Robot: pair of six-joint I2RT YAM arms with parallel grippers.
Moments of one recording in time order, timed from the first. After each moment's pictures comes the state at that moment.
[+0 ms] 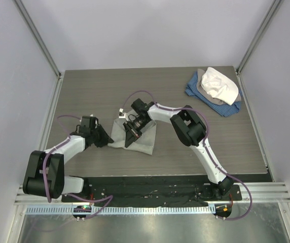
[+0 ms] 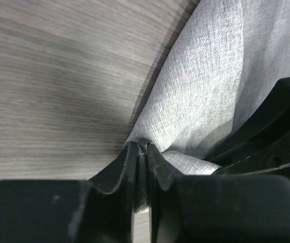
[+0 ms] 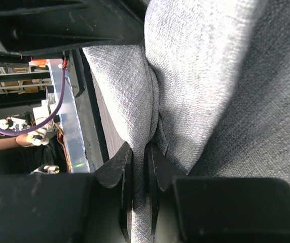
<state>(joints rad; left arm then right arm) -0.15 1.32 0.53 -0.17 0.21 -0.74 0.74 2.44 1.80 -0.64 -1.07 0.00</state>
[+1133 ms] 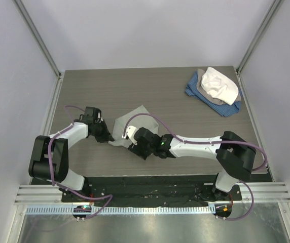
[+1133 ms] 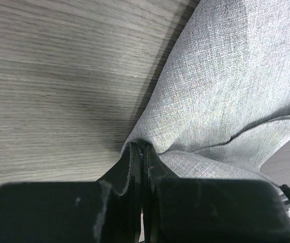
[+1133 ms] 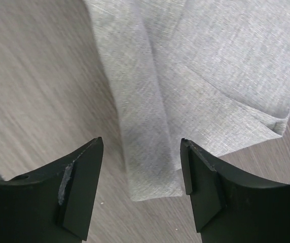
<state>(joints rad) -0.15 1.50 0.74 -0.38 0.26 -0.61 1.11 1.64 1.00 -0.19 0.20 -0.10</state>
